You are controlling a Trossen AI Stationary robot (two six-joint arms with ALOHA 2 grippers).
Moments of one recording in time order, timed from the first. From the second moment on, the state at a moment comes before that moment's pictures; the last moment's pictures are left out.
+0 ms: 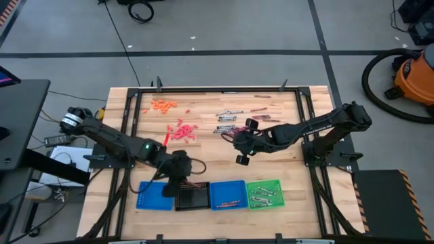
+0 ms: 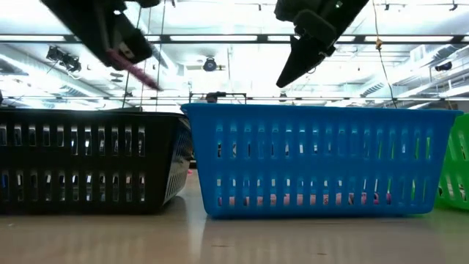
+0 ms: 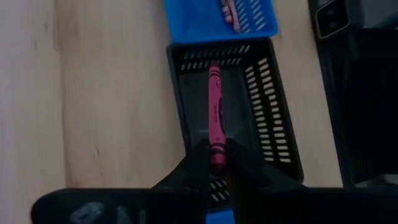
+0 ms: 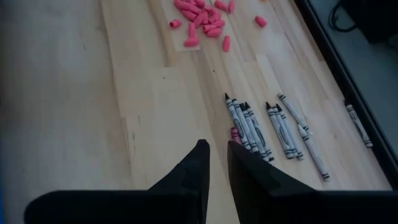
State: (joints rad) left arm -0.37 1.37 0.97 -0.59 0.08 -0.33; right arm 0.18 1.51 1.10 -0.52 0.50 0.21
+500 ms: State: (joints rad) left arm -0.44 1.48 0.89 -0.44 -0.01 -0.52; right arm 0.17 1.51 1.05 -0.44 0.50 0.21
